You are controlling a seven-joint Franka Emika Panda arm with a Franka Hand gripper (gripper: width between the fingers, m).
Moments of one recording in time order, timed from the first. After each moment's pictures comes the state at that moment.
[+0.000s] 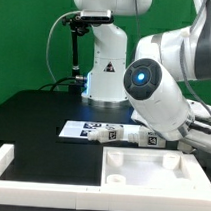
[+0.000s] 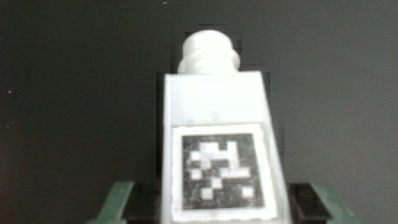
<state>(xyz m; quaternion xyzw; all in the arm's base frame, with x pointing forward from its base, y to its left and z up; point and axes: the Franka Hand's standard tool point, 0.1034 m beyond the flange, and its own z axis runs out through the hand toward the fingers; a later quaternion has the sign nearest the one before) 0.423 0.176 0.006 -0.84 0.34 0.41 0.13</state>
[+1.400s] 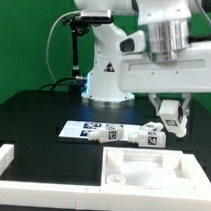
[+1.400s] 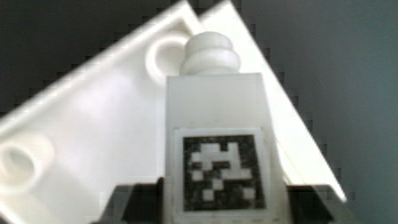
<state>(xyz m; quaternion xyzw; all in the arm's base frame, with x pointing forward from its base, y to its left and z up) 0.563 0.096 0.124 -0.95 0.29 -0.01 0.10</state>
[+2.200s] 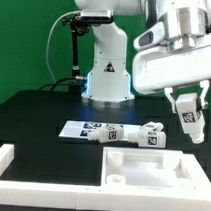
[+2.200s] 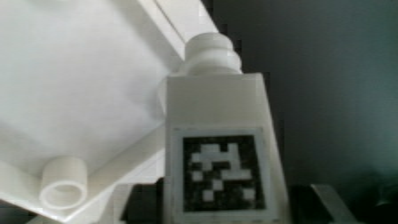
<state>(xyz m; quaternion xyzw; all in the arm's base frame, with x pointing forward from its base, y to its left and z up) 0.582 0.122 0.127 -0.93 0.27 -0.23 0.10</state>
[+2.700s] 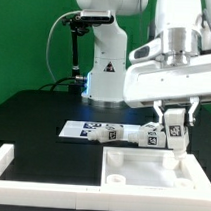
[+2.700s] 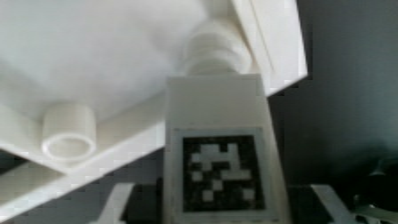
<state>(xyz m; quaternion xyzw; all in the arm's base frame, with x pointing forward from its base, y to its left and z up) 0.584 0.110 0.108 -0.92 0.23 -0.32 0.04</state>
